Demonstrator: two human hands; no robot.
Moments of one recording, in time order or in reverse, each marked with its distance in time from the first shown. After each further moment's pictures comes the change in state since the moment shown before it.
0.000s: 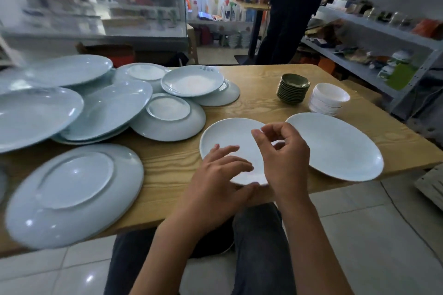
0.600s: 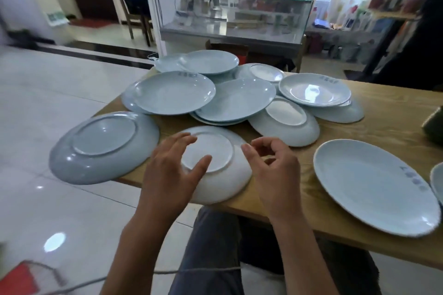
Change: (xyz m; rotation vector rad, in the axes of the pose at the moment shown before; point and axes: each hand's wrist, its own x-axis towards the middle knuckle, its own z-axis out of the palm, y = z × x) left_hand -0.126 -0.067 -0.158 0.404 0.520 -0.612; right_hand -0.091 -0.076 0.132 0.292 -0.530 -0.128
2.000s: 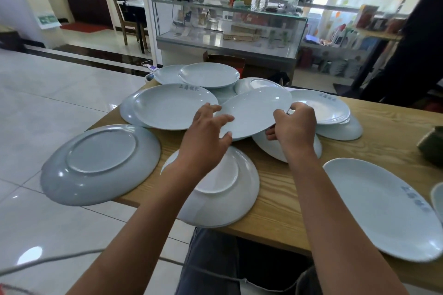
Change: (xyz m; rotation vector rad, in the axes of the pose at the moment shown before) left_hand 0.102 0.017 0.032 0.061 -0.161 0.118; right_hand 0.128 -0.015 0.016 -0.060 0.125 0.150
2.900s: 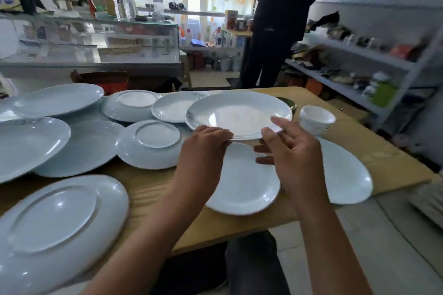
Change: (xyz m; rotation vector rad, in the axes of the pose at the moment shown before) left_hand -0.024 0.209 0.094 -0.318 -0.017 0.488; right_hand -0.073 0.042 -0.237 0.074 0.325 0.023
